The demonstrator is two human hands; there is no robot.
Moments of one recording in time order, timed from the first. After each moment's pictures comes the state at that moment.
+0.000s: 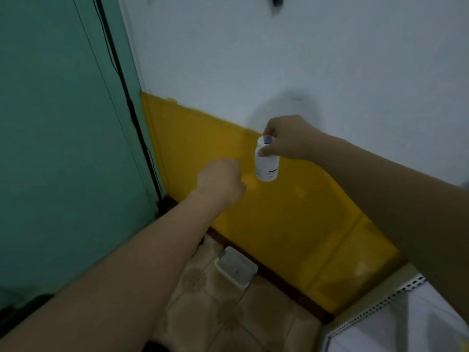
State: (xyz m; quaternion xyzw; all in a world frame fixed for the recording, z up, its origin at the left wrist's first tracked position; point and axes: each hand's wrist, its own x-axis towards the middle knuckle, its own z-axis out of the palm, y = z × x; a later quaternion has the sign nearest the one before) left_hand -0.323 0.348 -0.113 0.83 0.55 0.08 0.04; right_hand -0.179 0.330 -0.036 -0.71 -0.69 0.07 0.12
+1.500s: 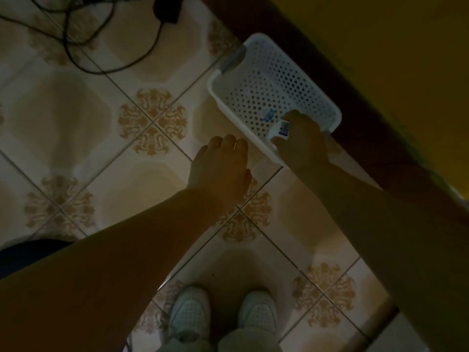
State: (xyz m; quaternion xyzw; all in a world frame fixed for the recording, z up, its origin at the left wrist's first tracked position) left_hand -0.300 0.522 -0.994 0.81 0.52 -0.13 0.22; right_hand -0.142 0.542 -1.035 -0.78 -0.56 0.29 0.03
